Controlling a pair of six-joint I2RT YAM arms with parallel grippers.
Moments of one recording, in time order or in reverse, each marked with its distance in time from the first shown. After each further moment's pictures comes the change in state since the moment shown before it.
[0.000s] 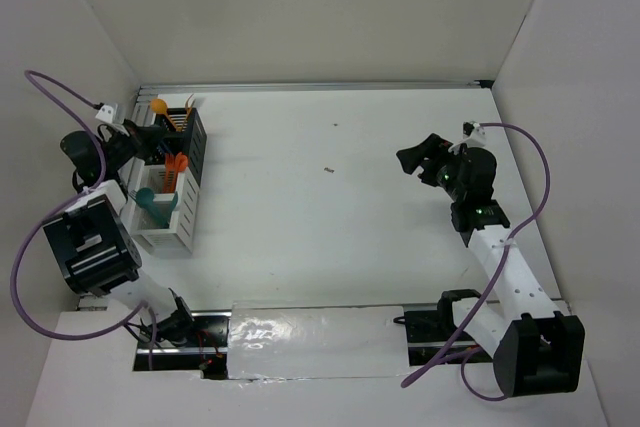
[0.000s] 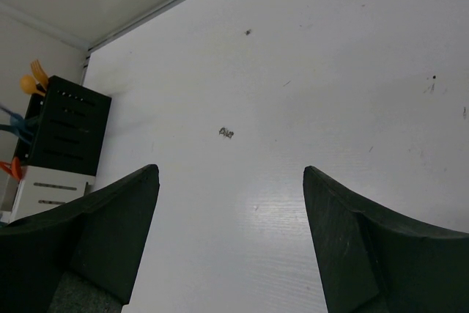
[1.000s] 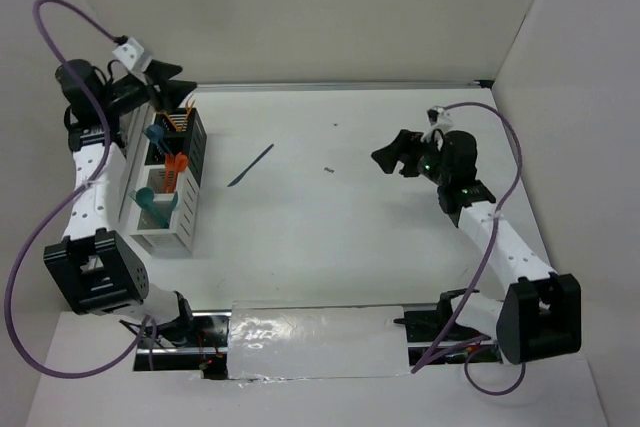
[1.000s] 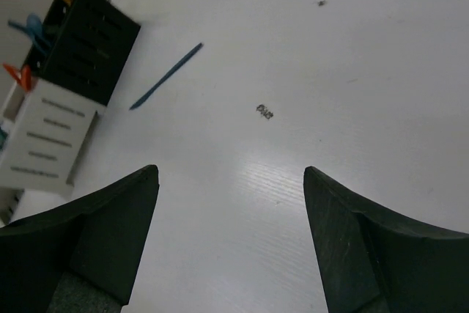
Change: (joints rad) left arm -0.204 -0.134 0.464 -0.520 0.043 0.263; right arm 0.087 0.156 0.080 0.046 -0.159 -0.137
